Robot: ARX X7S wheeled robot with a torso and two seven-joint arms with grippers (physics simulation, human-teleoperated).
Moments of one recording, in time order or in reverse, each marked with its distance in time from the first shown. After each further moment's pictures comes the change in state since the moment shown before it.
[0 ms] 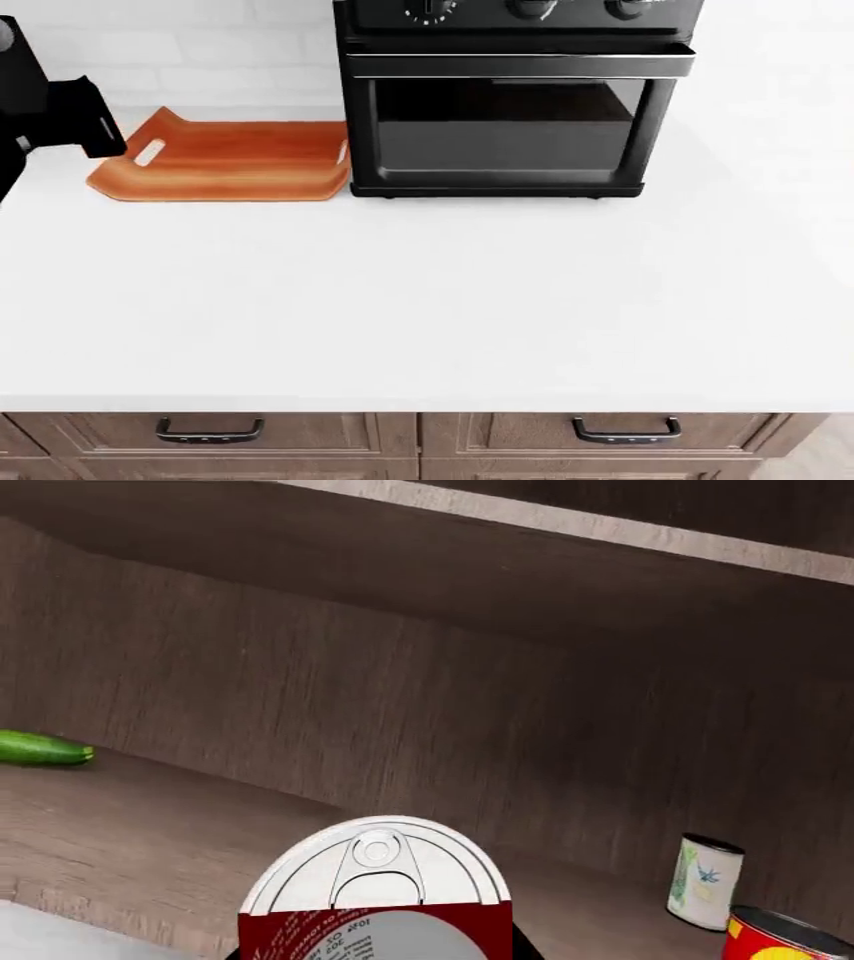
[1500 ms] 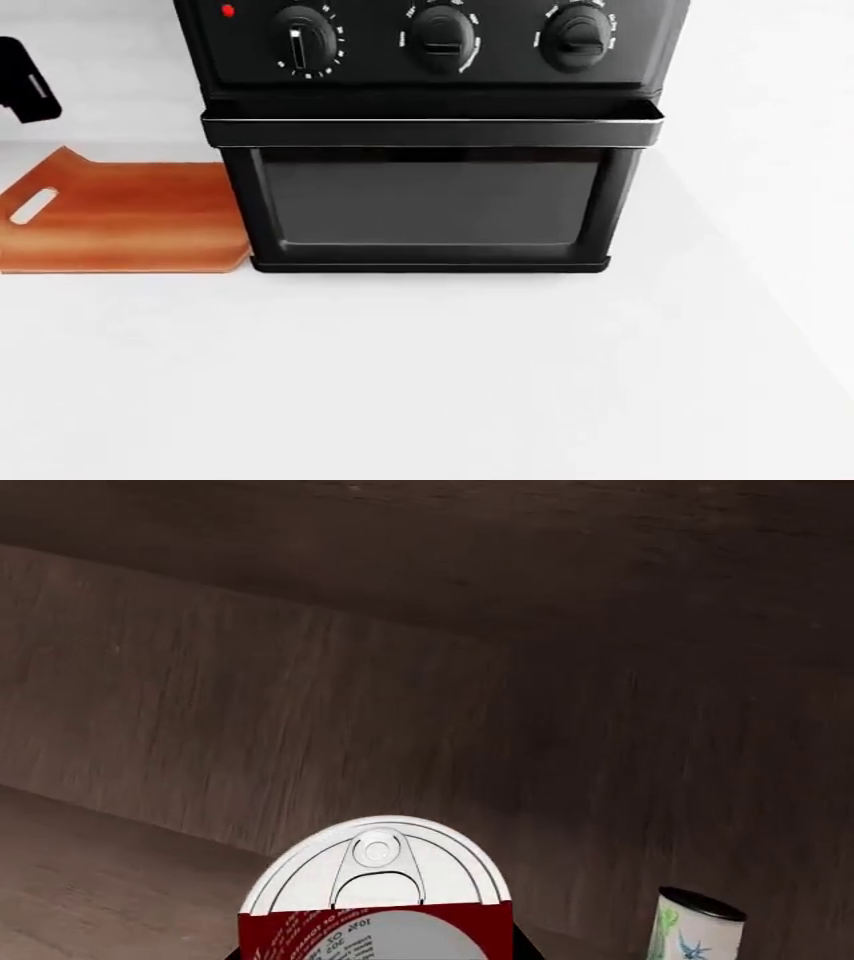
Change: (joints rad) left arm -0.115 -0.052 0.016 -0.141 0.045 0.035 -0.014; right arm 0.006 -0.002 -0.078 -0.009 0.127 -0.040 0.066
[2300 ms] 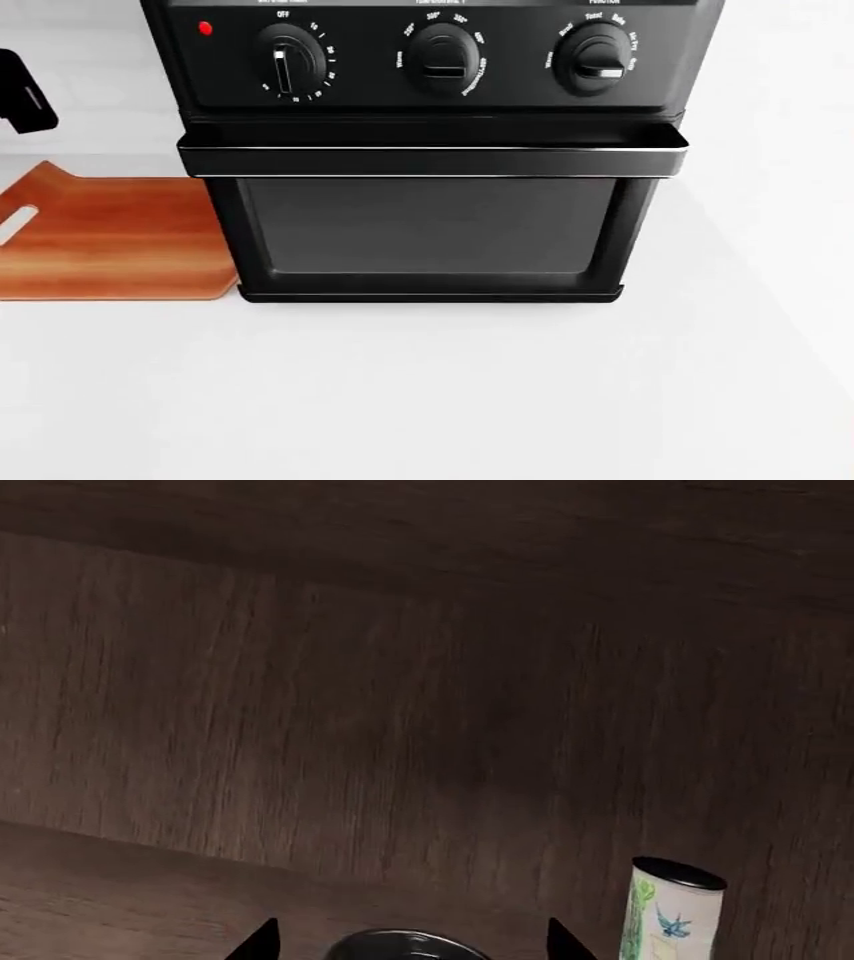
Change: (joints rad) left arm 0.040 -0.009 -0.022 0.022 -0.008 0.005 -0.011; right arm 0.003 0.000 0.019 -0.016 0.003 0.071 0.100
